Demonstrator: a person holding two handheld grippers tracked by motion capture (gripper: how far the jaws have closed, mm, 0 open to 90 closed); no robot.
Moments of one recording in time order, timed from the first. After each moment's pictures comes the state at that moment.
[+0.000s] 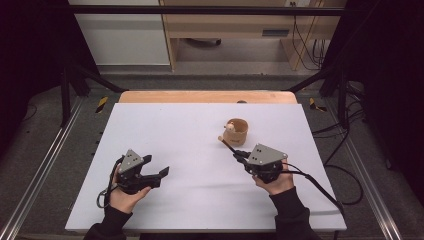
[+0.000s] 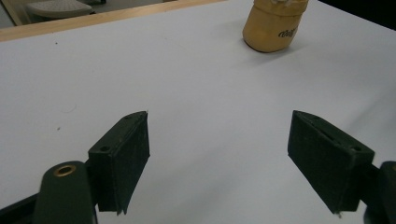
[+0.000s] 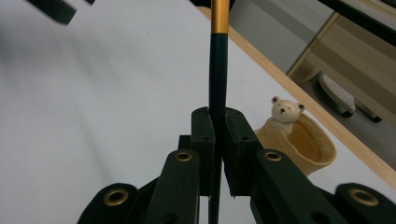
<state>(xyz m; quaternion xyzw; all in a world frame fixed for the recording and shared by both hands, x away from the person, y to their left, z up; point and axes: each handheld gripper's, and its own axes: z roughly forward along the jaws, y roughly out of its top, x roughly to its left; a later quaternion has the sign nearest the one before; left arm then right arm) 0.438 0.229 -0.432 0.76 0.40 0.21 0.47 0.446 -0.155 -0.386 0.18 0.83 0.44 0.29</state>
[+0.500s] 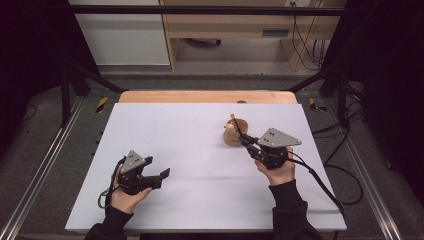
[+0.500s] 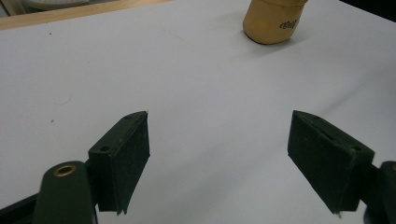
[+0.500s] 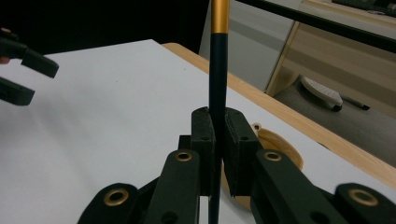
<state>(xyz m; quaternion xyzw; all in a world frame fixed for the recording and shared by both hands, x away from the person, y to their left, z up) 0.439 0.227 -0.437 0.76 0.40 0.20 0.46 0.468 -0.168 -0.369 0.26 0.77 0.51 0.28</state>
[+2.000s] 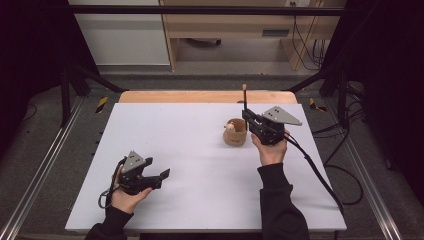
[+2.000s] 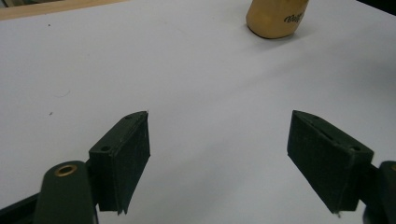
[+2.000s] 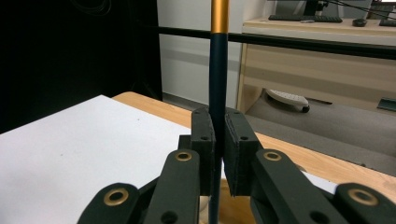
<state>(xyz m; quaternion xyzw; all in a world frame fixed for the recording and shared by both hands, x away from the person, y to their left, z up) 0.440 0.228 -0.441 0.77 0.41 0.20 0.45 0.523 -0.167 -0.362 0.37 0.67 0.56 0.31</state>
